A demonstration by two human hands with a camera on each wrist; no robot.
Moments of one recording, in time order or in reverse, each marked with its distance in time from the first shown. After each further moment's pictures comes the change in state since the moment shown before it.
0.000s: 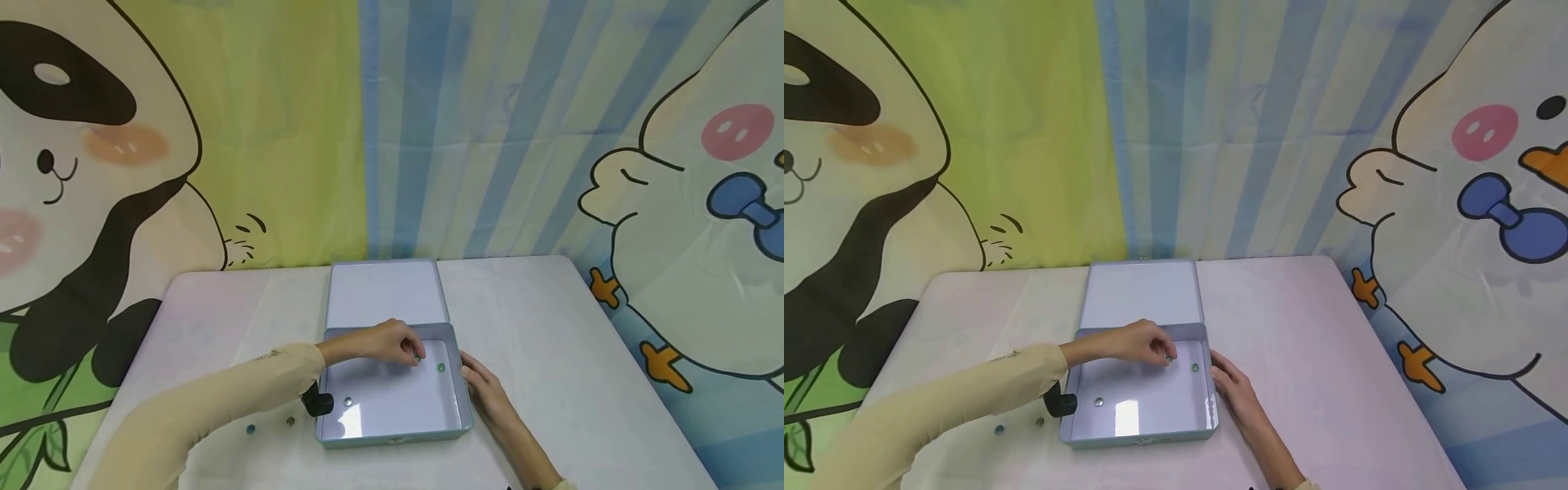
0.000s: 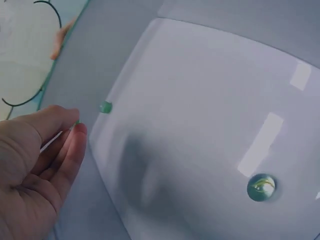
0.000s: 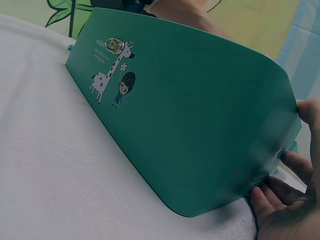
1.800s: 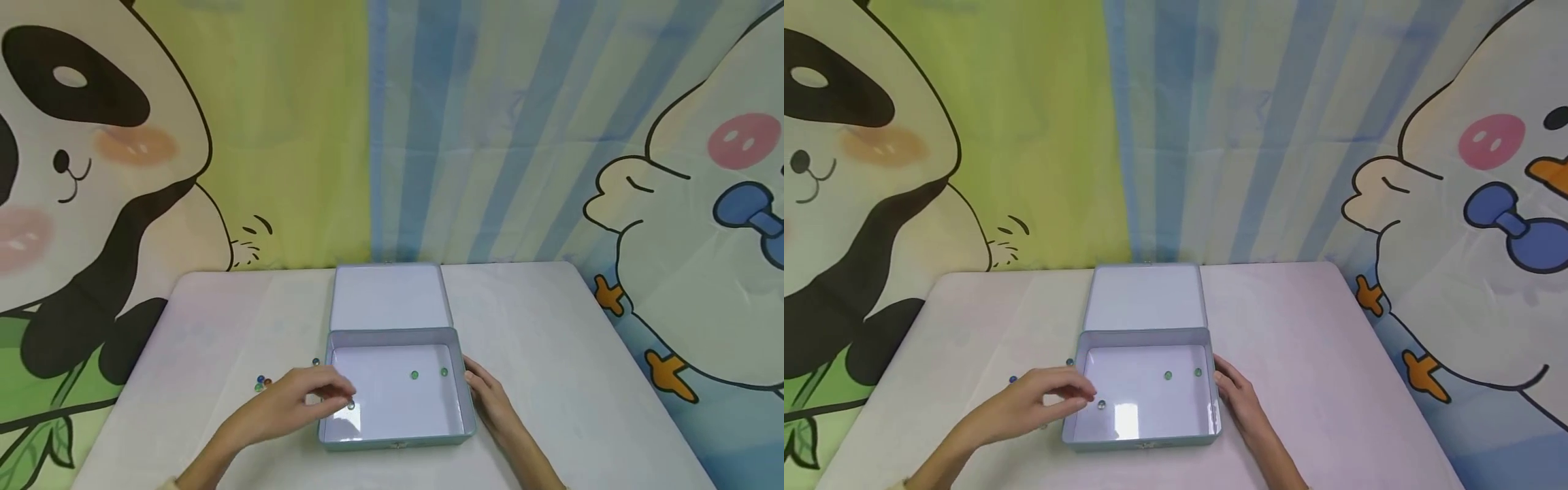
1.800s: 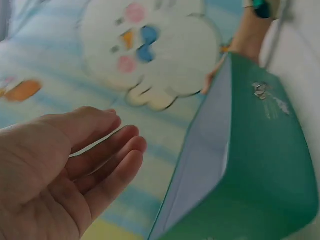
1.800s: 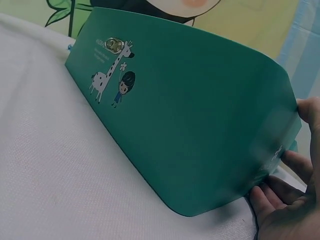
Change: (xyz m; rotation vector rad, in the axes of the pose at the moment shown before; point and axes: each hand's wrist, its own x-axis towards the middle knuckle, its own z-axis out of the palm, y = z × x) left_hand -0.179 0.039 0.010 -0.098 0.387 0.086; right_hand 0.000 0.002 -0.002 -0.037 -0.025 0.012
